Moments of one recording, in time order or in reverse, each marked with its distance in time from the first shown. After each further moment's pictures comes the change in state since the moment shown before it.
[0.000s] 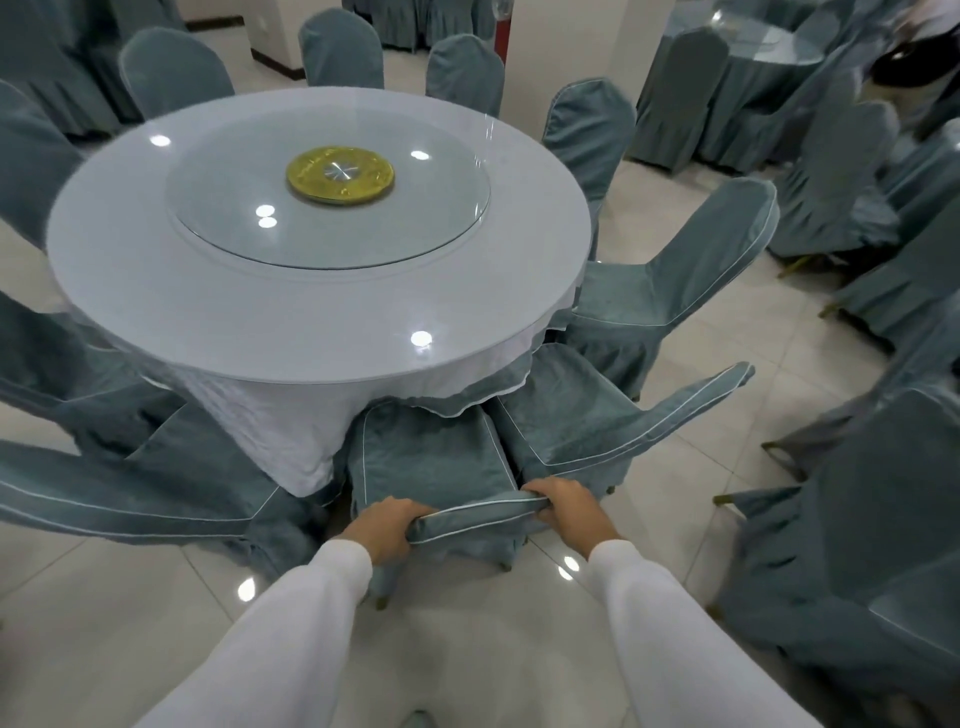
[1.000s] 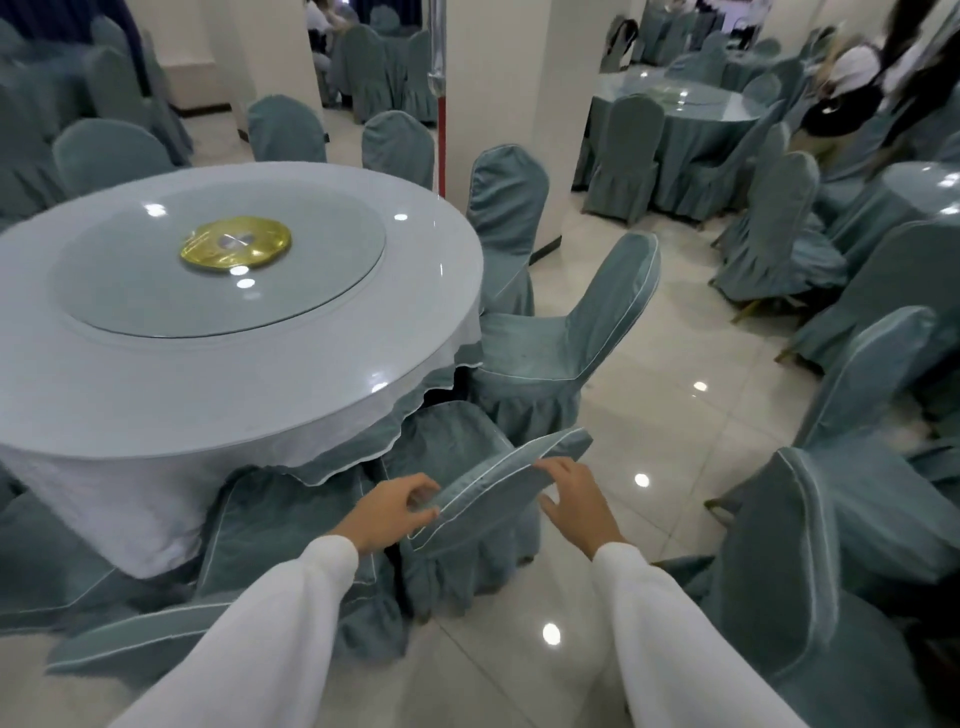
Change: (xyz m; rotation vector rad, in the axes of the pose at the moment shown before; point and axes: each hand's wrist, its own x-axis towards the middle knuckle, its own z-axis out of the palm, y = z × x) left_hand 0.212 0.328 -0.021 -0.324 0.283 0.042; right_hand 0.010 0.321 -0.232 0.030 0.301 -0.060
